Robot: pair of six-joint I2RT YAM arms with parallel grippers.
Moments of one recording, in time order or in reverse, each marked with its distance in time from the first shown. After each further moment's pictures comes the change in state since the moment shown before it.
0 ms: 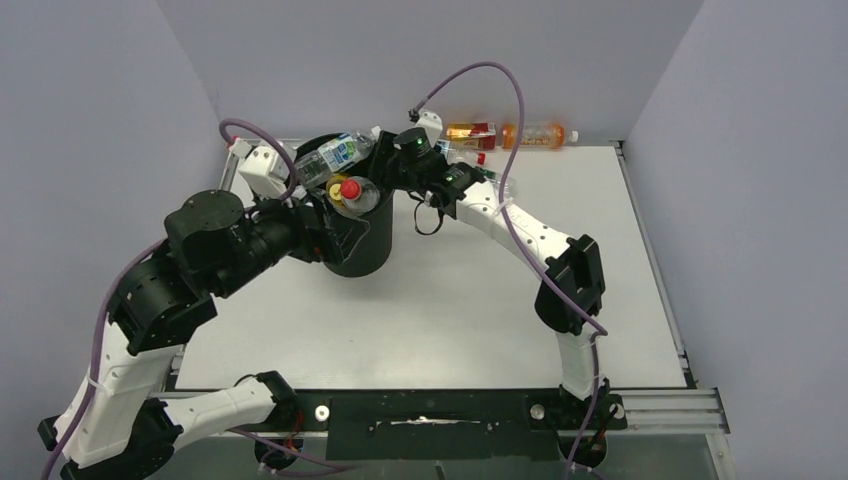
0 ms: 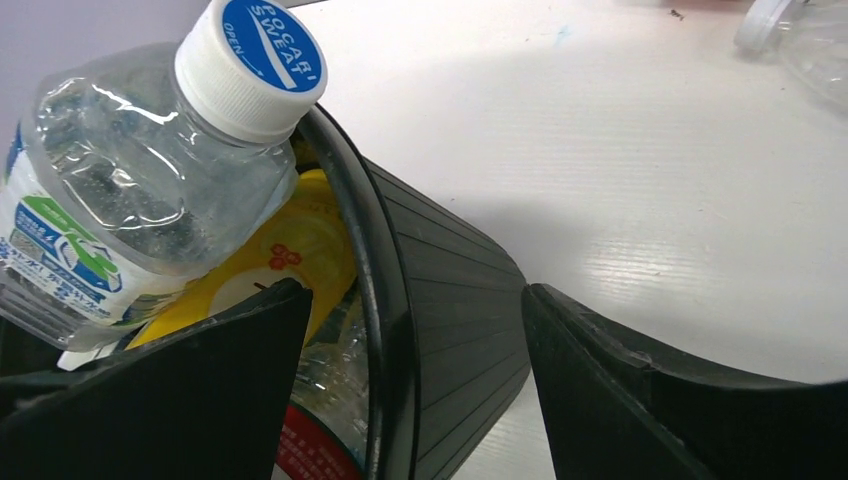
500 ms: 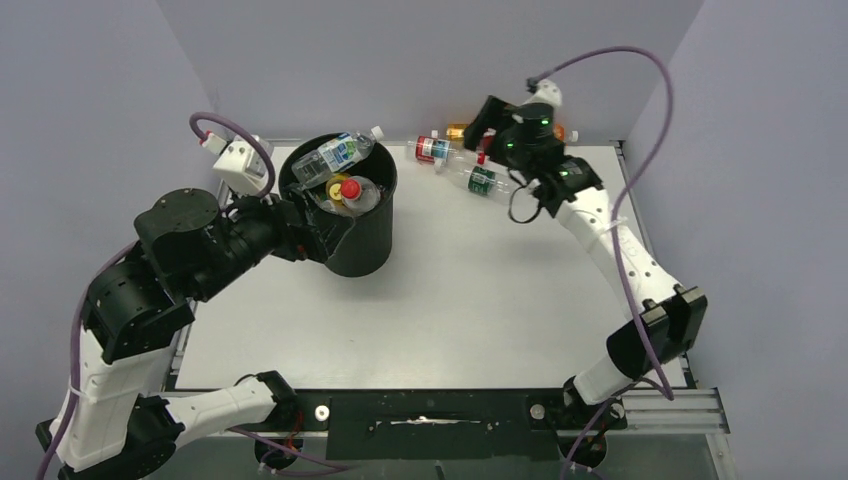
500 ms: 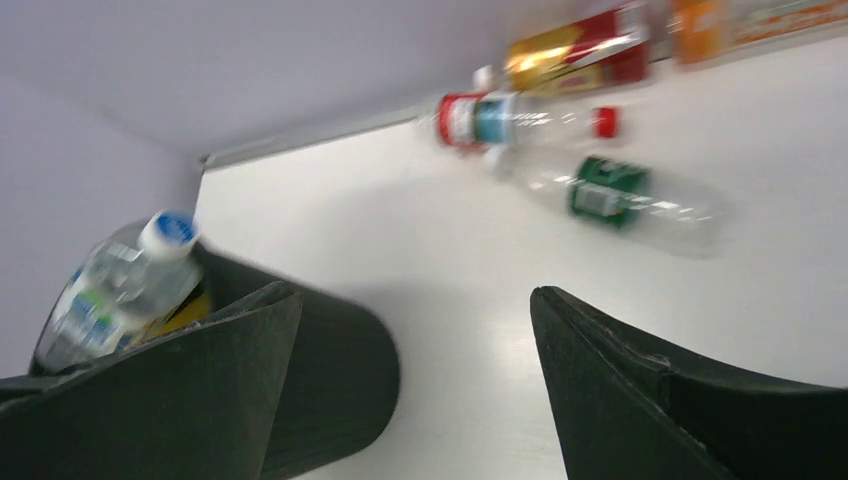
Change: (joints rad) left arm 0.000 0.019 0.142 -0.106 -0.045 0.002; right arm -0.217 -0.412 -0.267 -0.019 -0.053 -0.113
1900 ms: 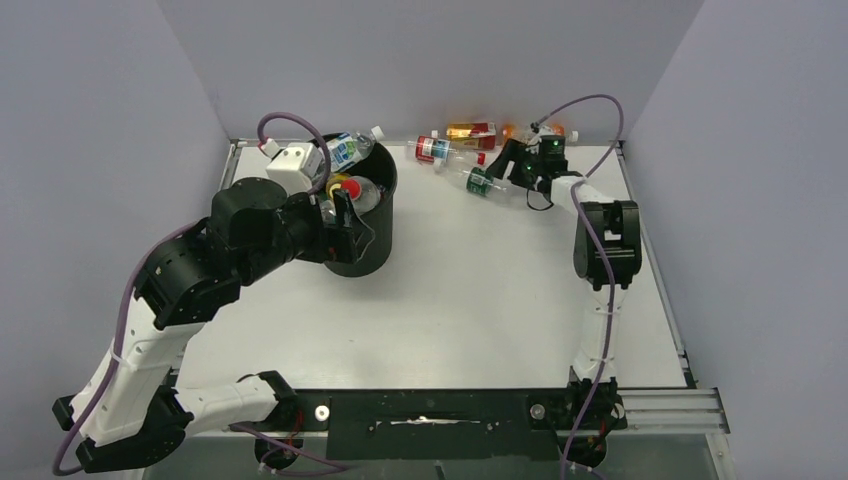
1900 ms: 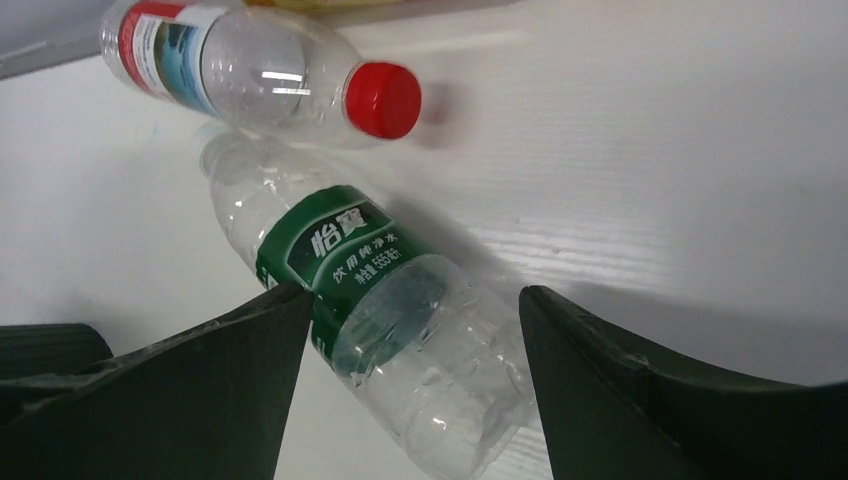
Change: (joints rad) left arm 0.000 0.086 -0.060 -0.096 -0.030 -0.056; right arm -0.485 0.642 -0.015 0.458 -0.576 -0.188
